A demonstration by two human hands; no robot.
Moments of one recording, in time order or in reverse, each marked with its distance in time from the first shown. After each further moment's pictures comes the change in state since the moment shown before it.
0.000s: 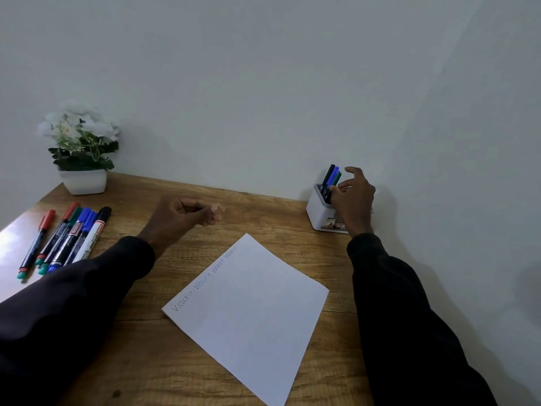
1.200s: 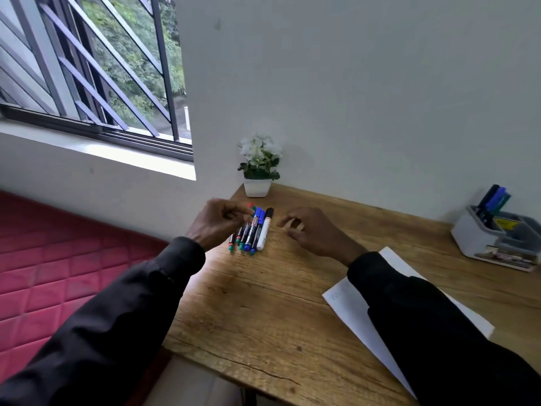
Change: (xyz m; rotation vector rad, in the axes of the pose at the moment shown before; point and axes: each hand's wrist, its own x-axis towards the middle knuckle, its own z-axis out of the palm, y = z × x) left_hand -0.109 0.024 -0.184 0.475 0.273 -0.143; right_hand -0.183 -0.238 0.133 0.207 -0.983 -0.654
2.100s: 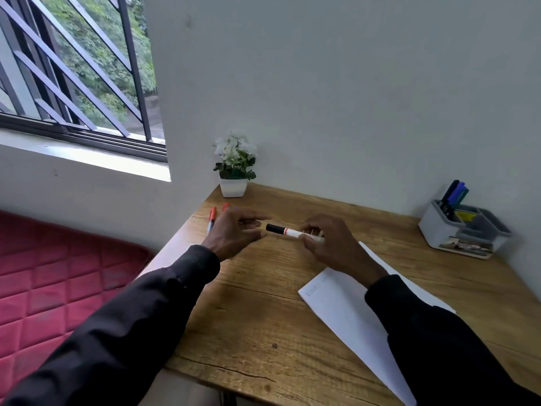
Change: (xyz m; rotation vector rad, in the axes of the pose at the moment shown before) left_hand 0.000 0.029 0.063 -0.004 -0.131 0.077; right_hand -0.070 0.031 -0.024 -0.063 0.257 0.088
